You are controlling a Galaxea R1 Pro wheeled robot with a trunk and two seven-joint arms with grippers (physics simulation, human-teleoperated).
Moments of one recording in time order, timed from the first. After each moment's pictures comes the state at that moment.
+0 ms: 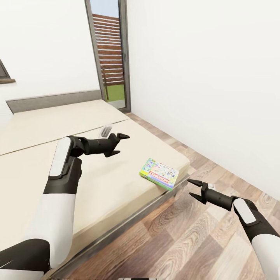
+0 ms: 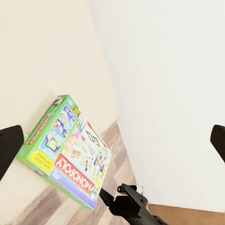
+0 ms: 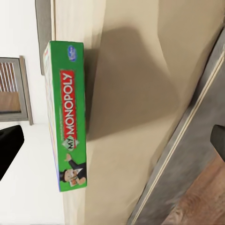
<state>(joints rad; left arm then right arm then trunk) -0.99 -0.09 0.05 -1.33 1.60 1.02 0.84 -0.70 -0.29 -0.20 -0.69 -0.85 0.99 0.65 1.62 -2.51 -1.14</state>
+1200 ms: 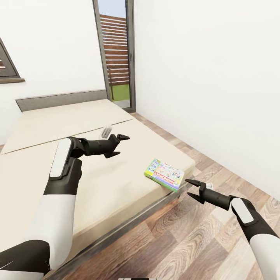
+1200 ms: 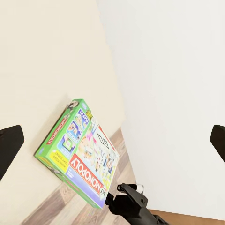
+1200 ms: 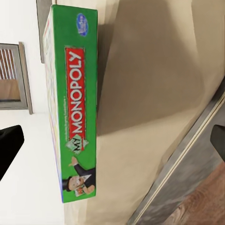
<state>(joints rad) -0.98 -0.09 0.05 -1.33 1.60 1.02 0.83 -0.70 -0.28 -0.18 -0.70 -0.85 0.99 0.65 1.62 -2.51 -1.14</state>
